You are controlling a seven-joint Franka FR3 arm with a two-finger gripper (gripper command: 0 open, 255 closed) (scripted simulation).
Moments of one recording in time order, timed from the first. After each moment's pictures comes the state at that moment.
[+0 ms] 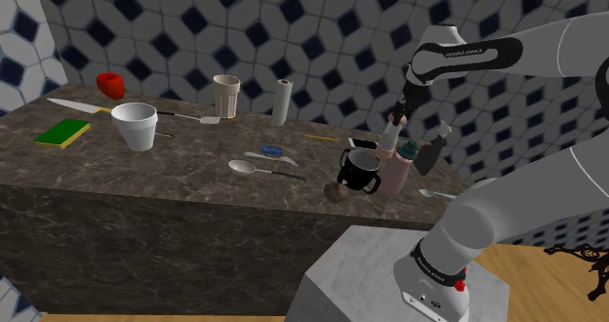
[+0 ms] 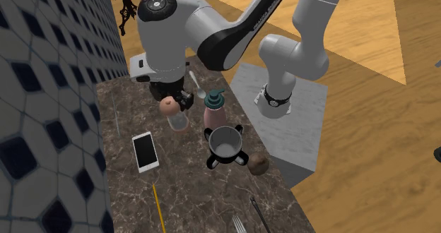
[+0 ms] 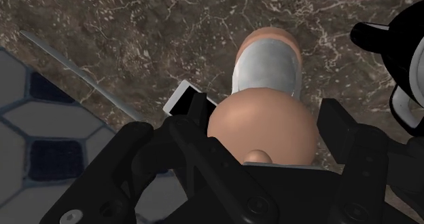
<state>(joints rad) -0.21 -0.41 -0.43 -2.37 -0.34 2.03 -0.32</state>
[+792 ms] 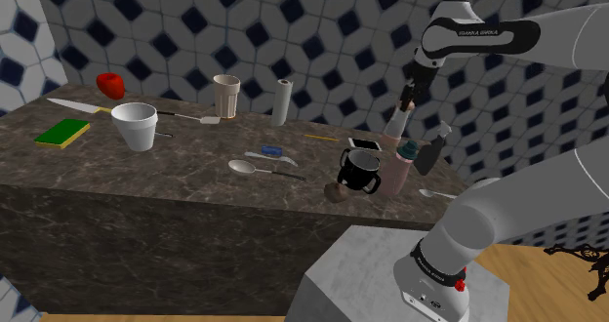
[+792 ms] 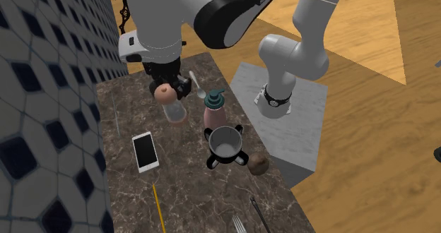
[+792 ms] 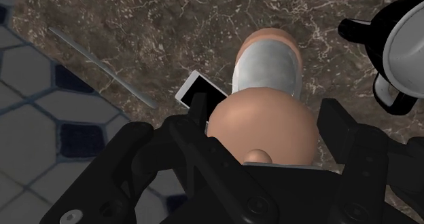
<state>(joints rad) -0.21 -0.44 -0.41 -2.24 -0.32 1.87 -0.34</state>
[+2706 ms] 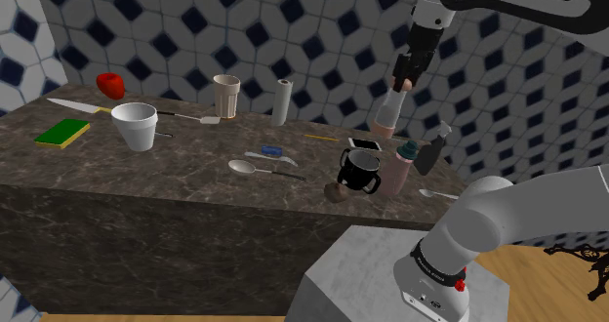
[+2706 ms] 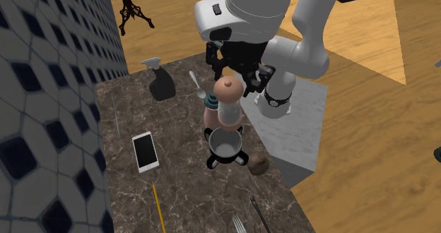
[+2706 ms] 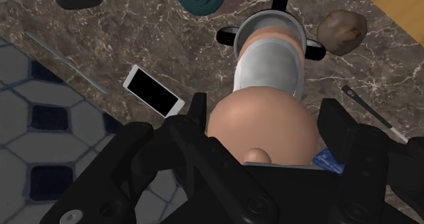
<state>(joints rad) -0.12 -0.65 -0.07 -2.14 -0.19 1.50 -0.04</state>
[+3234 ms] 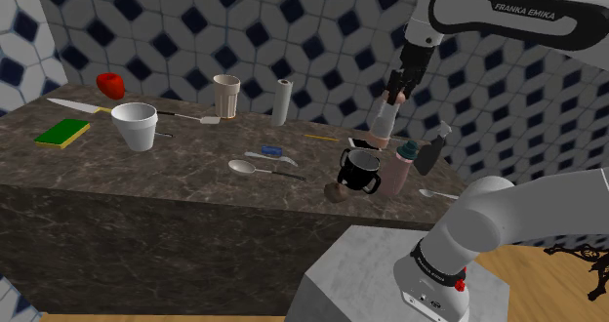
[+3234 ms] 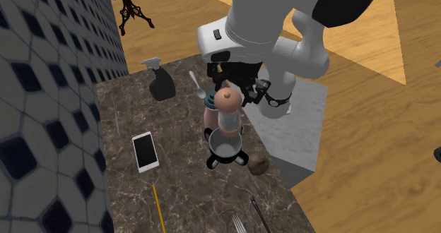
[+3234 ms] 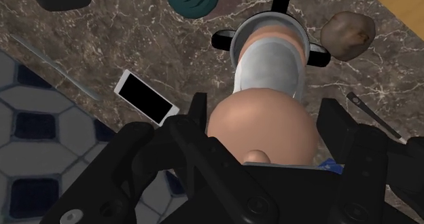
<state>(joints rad) -0.12 -0.67 -0.08 -2.27 -0.20 1.59 -0.03</state>
